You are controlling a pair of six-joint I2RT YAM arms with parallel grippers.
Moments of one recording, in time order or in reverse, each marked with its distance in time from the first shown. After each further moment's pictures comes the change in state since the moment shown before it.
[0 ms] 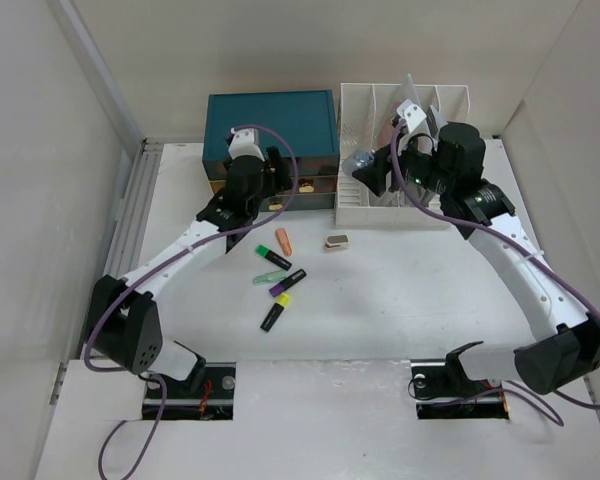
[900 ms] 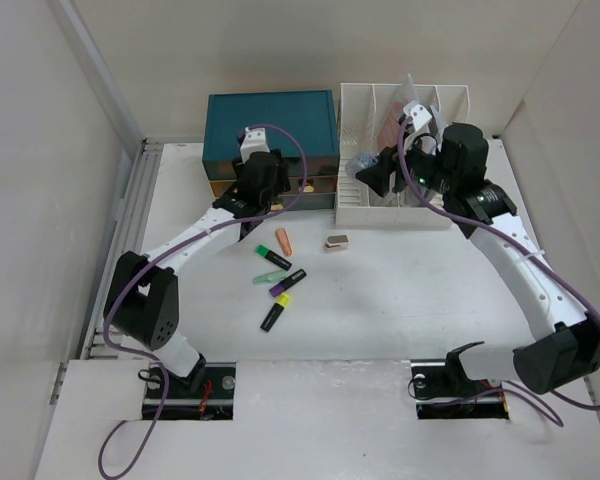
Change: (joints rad) left arm -0.003 0.169 0.098 -0.079 -0.137 0.050; right arm -0.039 0.000 -0.021 0.002 -0.045 0.067
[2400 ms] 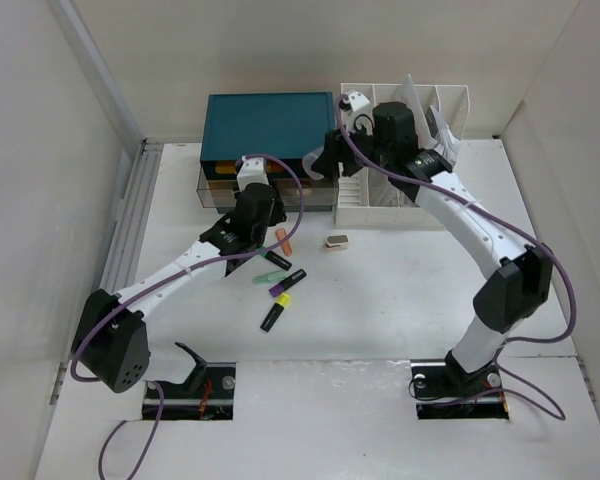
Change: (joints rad) left arm -0.111 -0.258 -0.234 -0.050 -0.017 -0.042; right arm 0.159 0.377 0.313 -0.087 0.133 0.113
